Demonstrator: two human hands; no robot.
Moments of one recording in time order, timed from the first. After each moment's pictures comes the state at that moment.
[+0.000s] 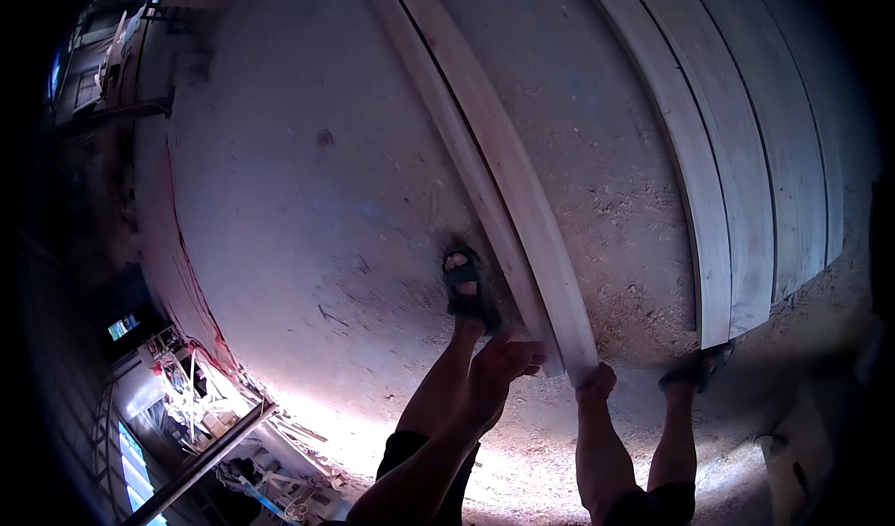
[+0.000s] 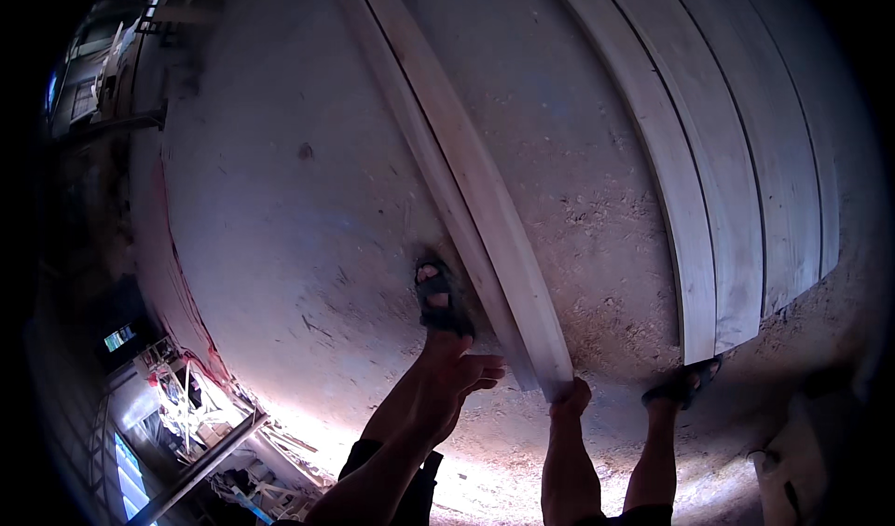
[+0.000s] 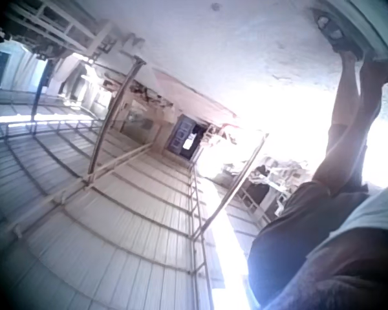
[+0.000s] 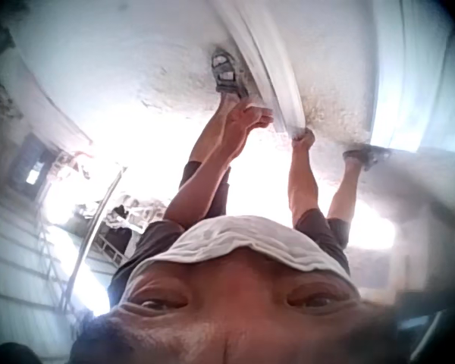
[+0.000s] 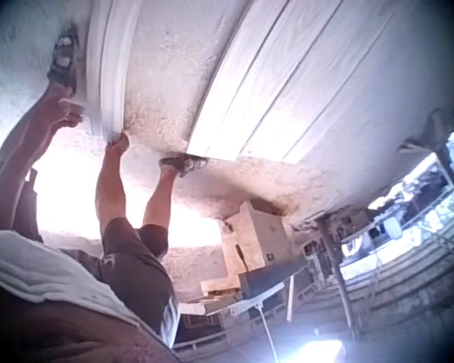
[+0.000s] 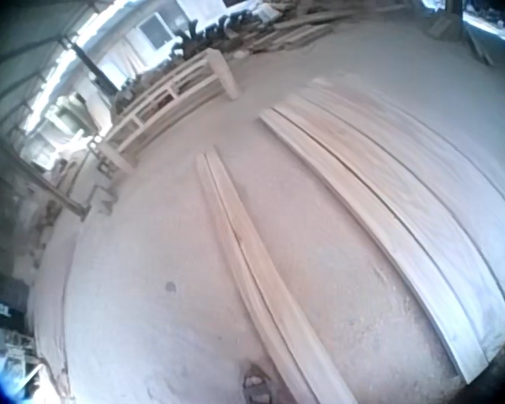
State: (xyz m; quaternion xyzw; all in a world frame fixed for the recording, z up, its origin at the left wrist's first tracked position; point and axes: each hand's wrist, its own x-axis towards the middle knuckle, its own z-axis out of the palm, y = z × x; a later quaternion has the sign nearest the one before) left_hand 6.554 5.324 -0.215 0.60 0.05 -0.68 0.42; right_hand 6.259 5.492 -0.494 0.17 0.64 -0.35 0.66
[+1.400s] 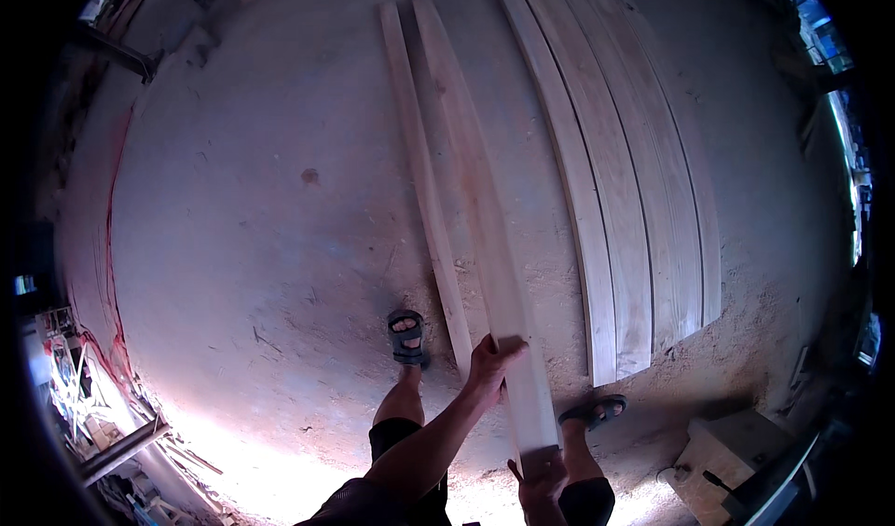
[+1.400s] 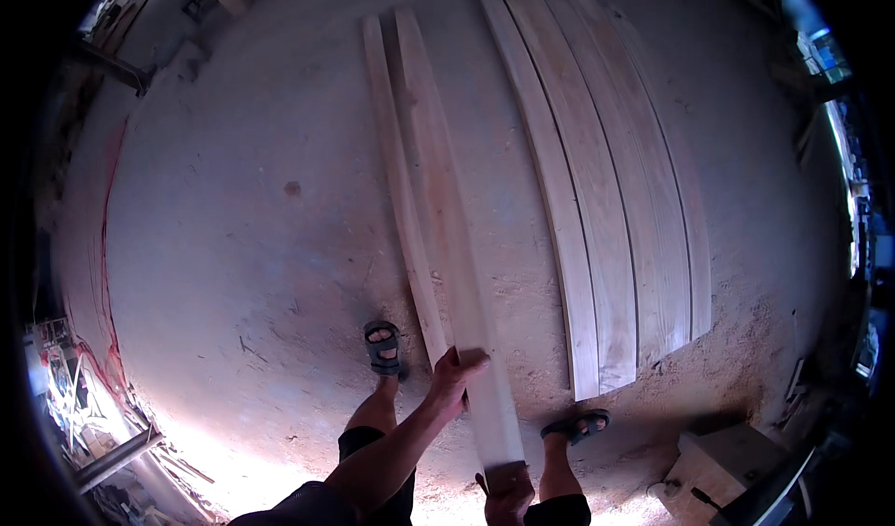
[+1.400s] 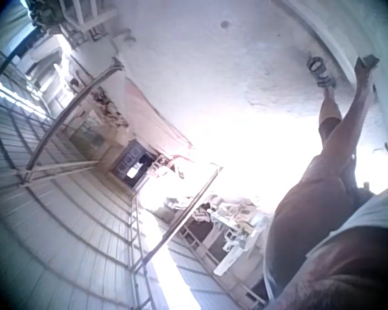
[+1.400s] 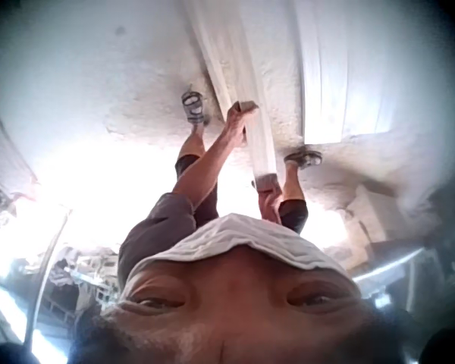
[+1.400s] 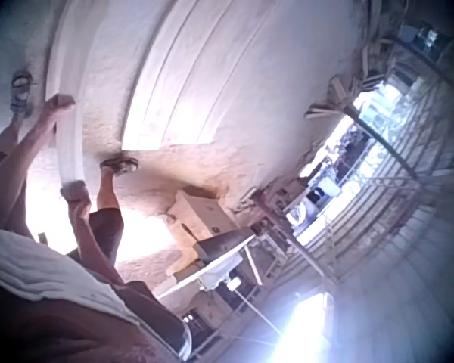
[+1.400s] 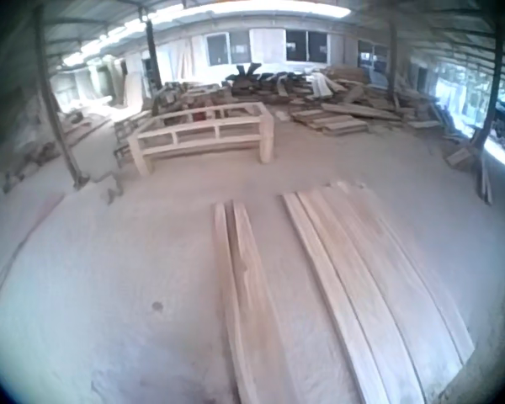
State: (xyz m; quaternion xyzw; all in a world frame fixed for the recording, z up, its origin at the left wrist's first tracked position) left_hand 6.534 5.278 -0.170 0.52 0.11 -0.65 0.55; right_hand 6.342 5.392 -0.080 0.13 0.70 -0.39 0.58
